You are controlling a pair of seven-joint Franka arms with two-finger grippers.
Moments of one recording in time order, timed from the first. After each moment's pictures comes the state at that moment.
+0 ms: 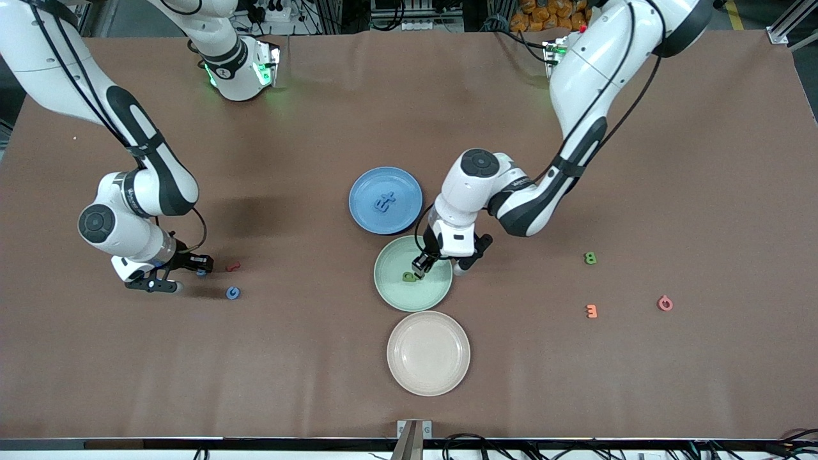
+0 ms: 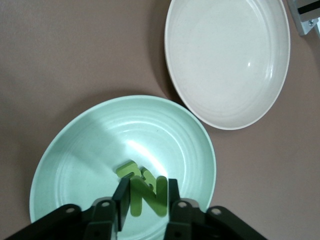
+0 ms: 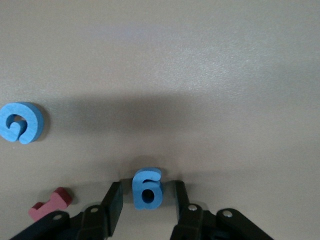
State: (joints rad) left arm -0.35 0.78 -0.37 -1.63 0.57 2.79 -1.92; right arm -0.32 0.56 0.25 -2.02 -0.20 2.54 0.17
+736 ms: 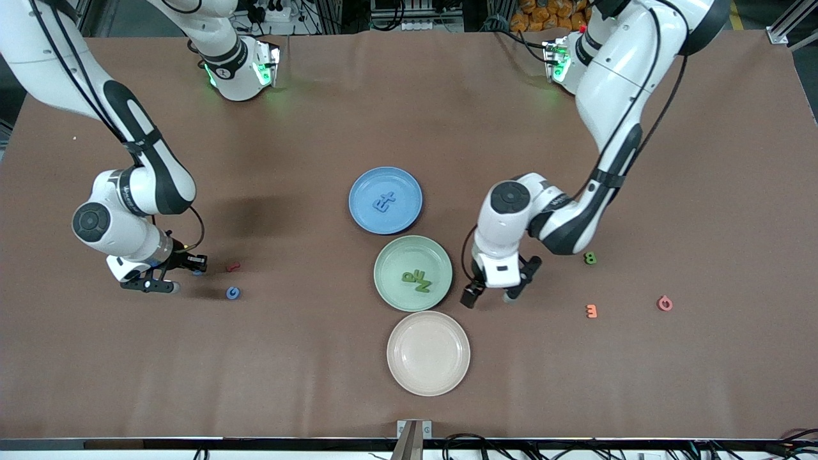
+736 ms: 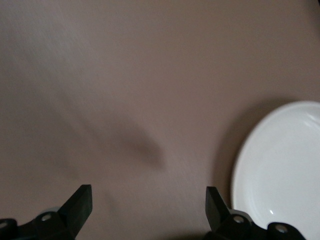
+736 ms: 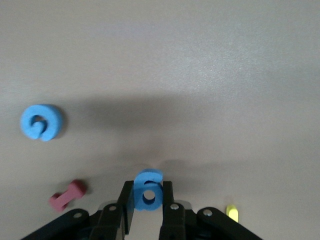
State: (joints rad) left arm -0.27 0.77 -0.28 -1.60 0.57 2.59 -1.80; right arm -0.31 0.52 0.26 -2.01 -0.19 2.49 0.17
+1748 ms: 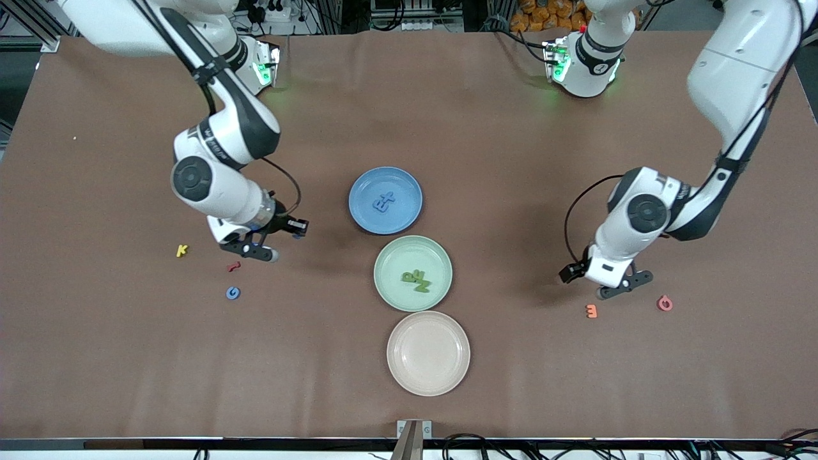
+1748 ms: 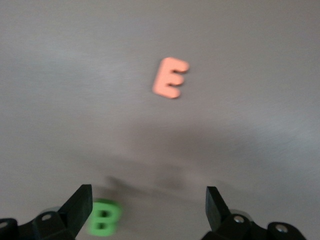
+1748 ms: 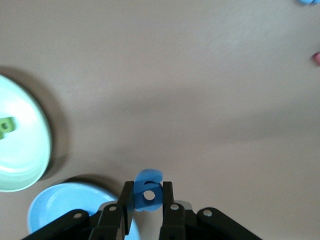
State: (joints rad) left arm 0.36 0.61 -0.53 -1.98 0.57 2.52 -0.87; right arm -0.17 0.37 0.60 -1.99 -0.01 2.28 0.70
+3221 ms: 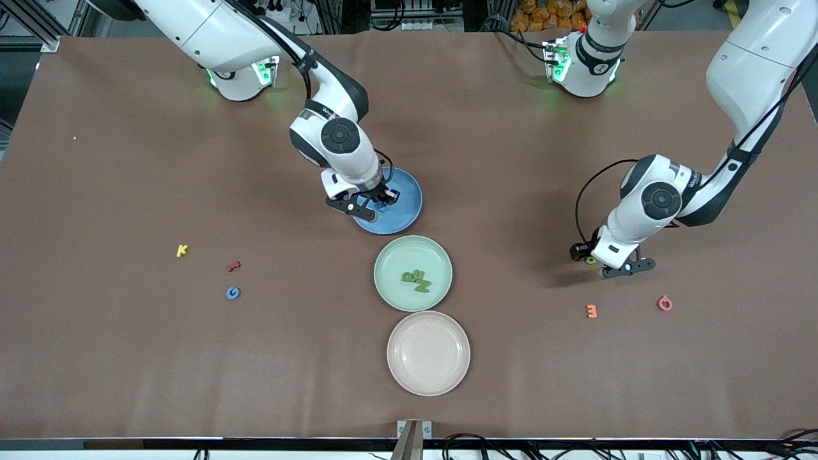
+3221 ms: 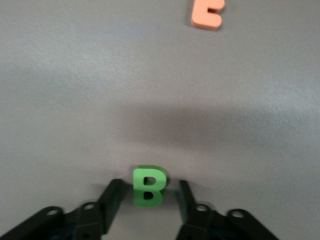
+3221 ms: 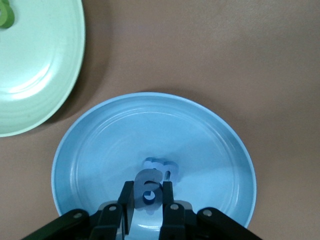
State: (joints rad) left arm 0.52 0.60 -0.63 -2.12 0.64 2.55 -0.76; right arm 0.19 0.56 0.58 -1.97 -0.28 2.46 1.32
